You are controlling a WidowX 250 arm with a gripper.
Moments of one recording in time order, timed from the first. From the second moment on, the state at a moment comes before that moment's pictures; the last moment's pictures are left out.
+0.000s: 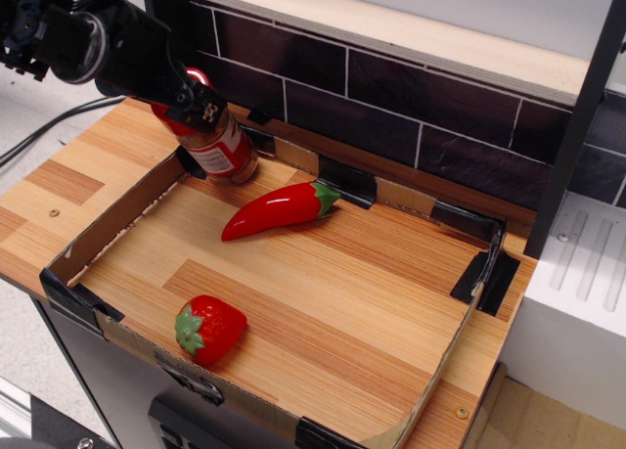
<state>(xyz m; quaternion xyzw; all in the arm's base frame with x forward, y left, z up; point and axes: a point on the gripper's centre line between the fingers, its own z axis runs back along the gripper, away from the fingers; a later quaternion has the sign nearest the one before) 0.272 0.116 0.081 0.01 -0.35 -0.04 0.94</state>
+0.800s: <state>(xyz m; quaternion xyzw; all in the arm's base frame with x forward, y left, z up) 0.211 0.118 0.062 0.01 -0.18 0.03 0.98</state>
